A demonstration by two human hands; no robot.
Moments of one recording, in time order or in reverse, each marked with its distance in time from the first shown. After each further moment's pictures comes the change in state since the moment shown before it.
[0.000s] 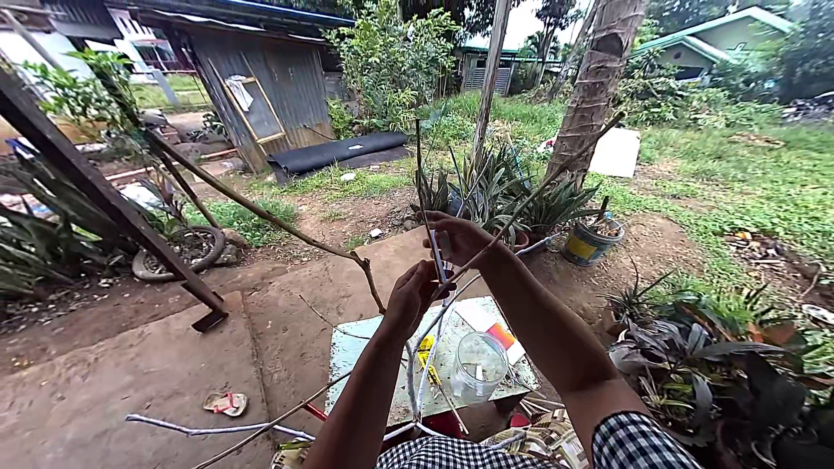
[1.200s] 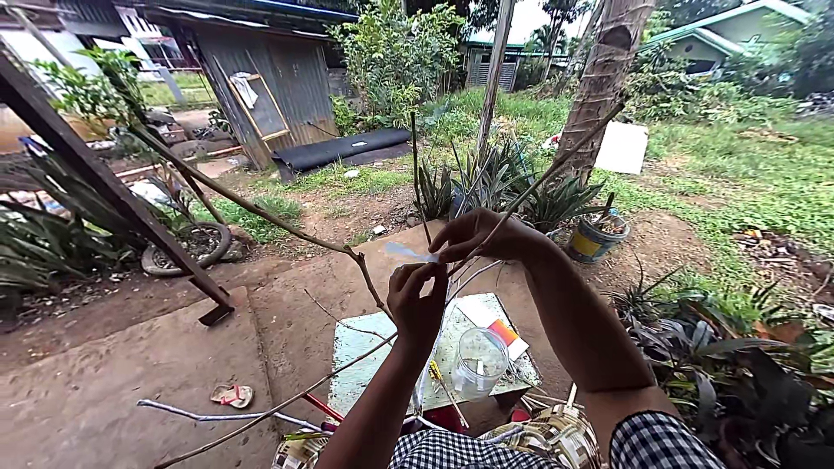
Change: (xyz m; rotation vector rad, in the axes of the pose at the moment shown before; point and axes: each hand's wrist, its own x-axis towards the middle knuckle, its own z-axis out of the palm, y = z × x) left_hand -0.011 -0.026 0.019 0.755 0.512 1.092; right_hand -0.062 -0.050 0.018 -0.767 -0.259 -0.168
